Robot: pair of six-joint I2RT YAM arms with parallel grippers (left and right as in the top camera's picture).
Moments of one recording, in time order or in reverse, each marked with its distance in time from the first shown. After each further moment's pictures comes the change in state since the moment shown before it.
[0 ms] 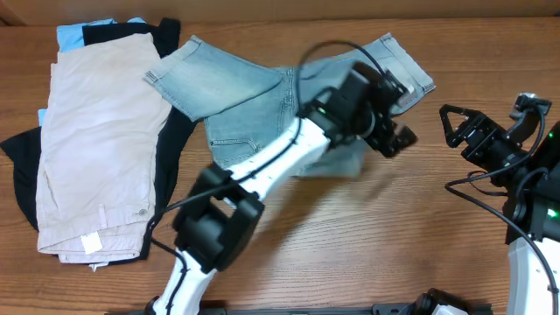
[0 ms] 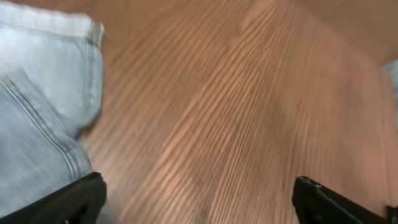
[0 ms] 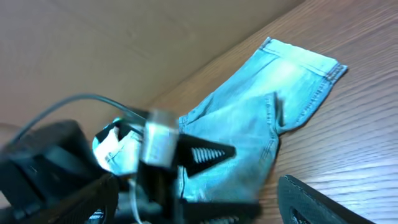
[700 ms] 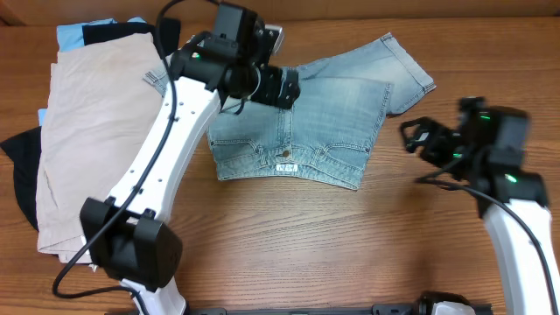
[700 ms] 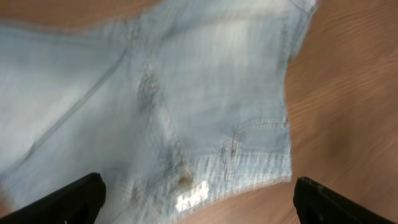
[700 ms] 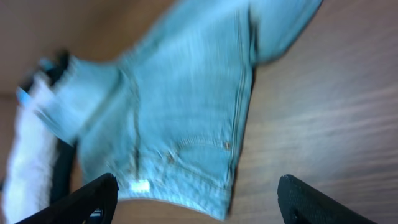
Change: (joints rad) left arm 0.410 -0.305 0.087 -0.750 -0.179 -0.017; right arm 0.286 0.199 0.001 -0.130 0.291 -0.028
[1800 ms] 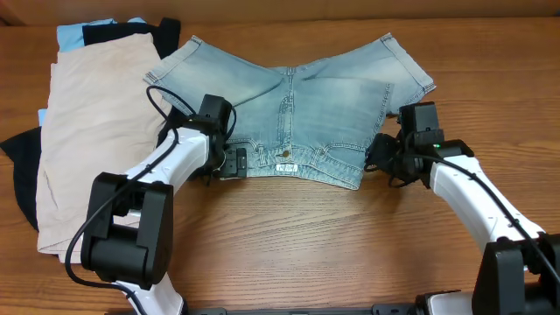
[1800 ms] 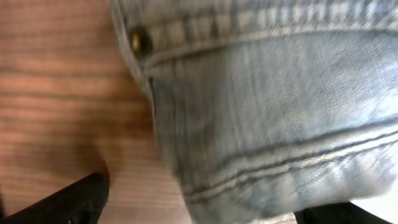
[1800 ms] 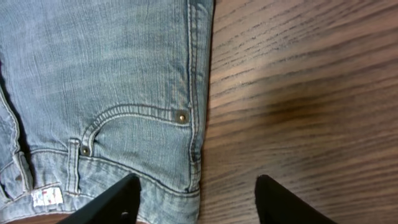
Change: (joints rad) left arm 0.106 -0.004 -0.721 0.340 -0.338 -0.159; right arm 0.236 0.325 -0.017 0.056 0.267 0.177
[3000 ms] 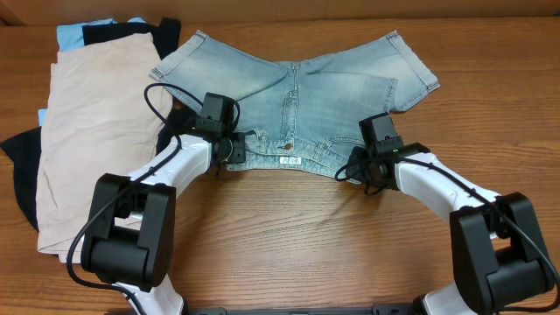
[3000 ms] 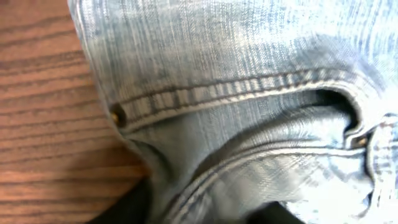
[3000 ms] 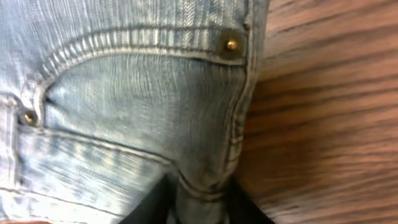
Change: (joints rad) left arm -0.013 -0.010 -0.058 0.295 0.057 -0.022; right arm 0.161 0.164 -0.024 0.106 0.116 0.056
